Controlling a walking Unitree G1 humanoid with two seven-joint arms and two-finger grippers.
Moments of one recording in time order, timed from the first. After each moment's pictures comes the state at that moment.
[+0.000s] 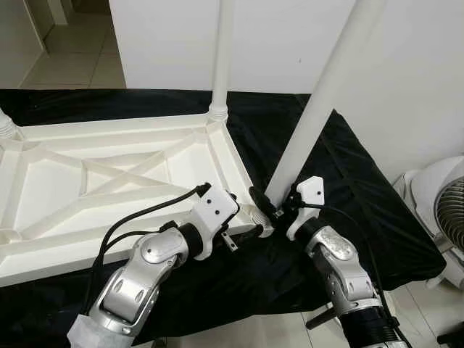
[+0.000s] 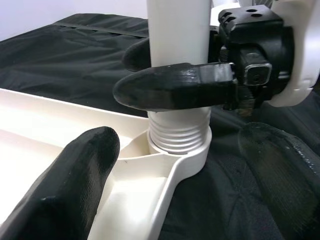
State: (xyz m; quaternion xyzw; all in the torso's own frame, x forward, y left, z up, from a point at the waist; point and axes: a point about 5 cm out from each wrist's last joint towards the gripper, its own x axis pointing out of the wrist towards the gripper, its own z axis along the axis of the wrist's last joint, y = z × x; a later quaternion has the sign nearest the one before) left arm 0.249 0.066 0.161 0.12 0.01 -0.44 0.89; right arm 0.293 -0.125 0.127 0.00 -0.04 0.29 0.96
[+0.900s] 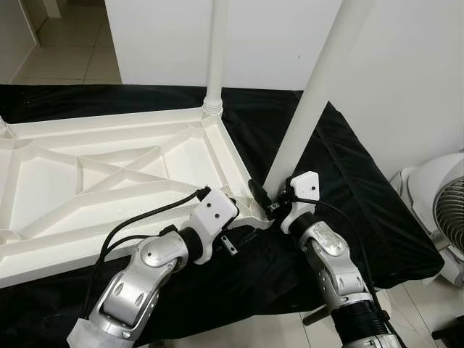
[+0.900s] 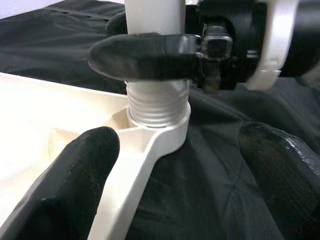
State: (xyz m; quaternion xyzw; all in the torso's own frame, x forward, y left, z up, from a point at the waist) left arm 0.245 0.067 0.154 0.11 0.03 -0.45 0.89; right arm 0.302 -0.117 0.130 0.00 -0.06 0.22 0.97
